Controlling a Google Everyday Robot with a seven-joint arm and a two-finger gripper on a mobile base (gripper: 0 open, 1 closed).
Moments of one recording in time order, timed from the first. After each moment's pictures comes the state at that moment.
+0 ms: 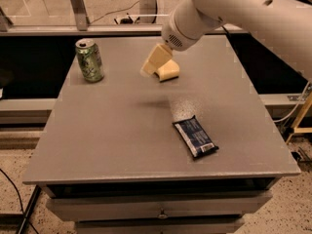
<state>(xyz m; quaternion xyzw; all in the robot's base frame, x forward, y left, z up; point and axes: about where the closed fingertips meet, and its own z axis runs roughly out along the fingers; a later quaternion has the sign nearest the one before) 0.659 -0.020 0.931 -0.51 0.77 0.03 0.38</state>
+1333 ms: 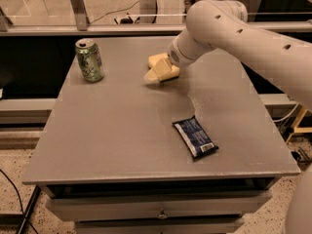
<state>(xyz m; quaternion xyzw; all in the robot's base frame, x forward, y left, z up) 0.715 -0.045 0.838 -0.35 0.87 0.07 0.33</state>
